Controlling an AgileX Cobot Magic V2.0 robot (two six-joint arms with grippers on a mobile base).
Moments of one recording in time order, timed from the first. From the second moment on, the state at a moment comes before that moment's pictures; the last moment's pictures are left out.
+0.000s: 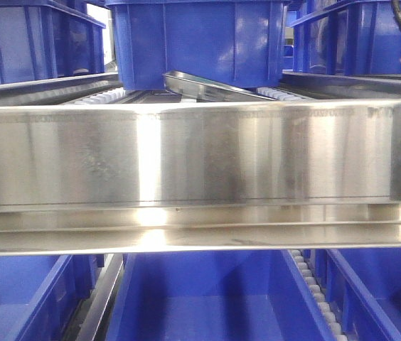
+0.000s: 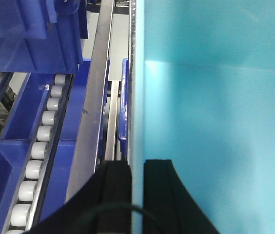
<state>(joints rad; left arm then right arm) -0.47 1.50 -1.92 0.47 1.20 -0.55 0.42 1.62 -2.02 -0.27 1.23 0.45</state>
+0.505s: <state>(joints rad) -0.47 1.53 -1.92 0.47 1.20 -0.55 0.42 1.62 -2.02 -0.29 1.21 0.45</state>
